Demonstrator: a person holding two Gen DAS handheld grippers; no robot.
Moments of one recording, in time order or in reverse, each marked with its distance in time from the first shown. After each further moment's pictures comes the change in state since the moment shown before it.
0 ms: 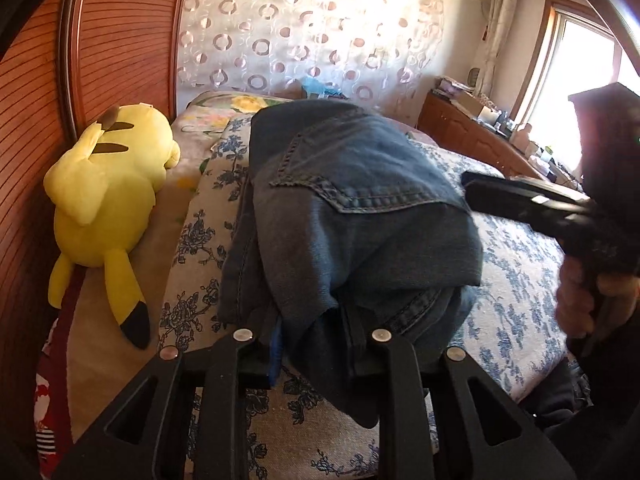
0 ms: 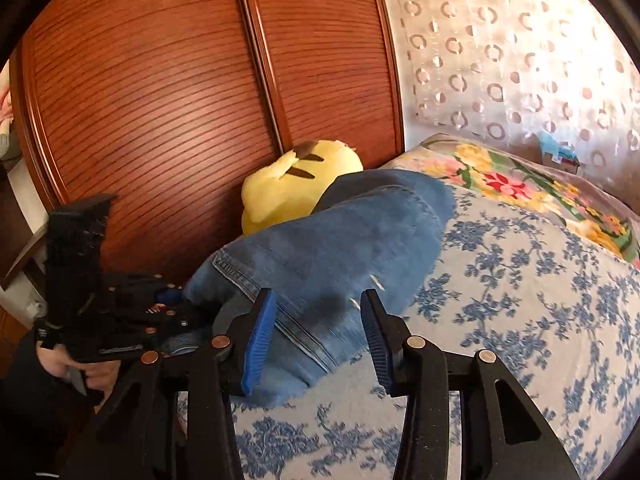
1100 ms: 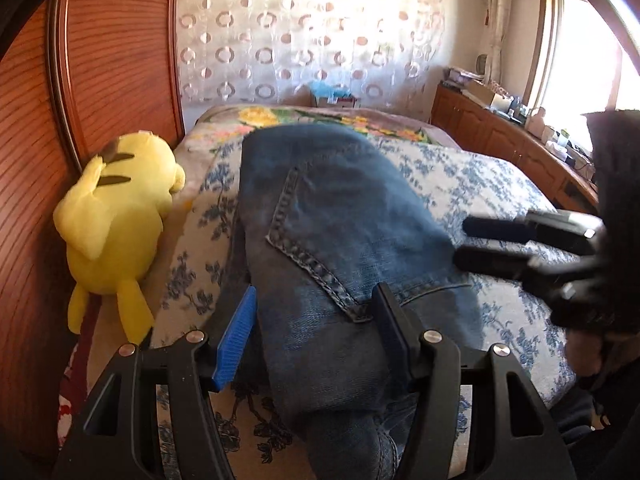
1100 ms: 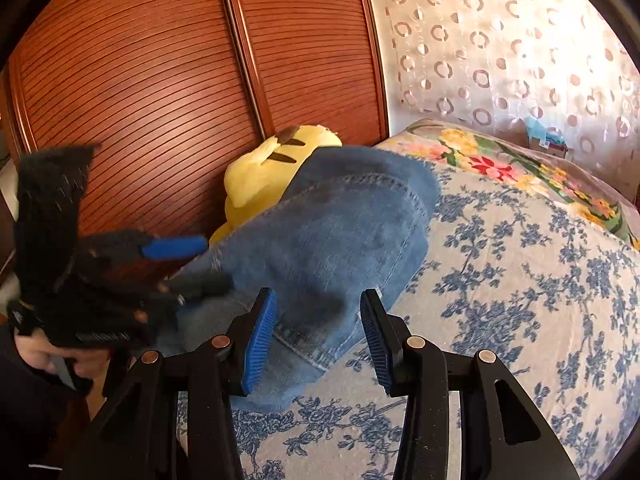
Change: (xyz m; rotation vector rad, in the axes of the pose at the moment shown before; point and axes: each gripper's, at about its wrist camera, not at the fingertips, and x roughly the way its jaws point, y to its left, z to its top) left arm 0.022 -0.033 0.023 0.068 0.000 0.110; right arm -0.018 -0.011 -0.013 0.028 0.020 -0.041
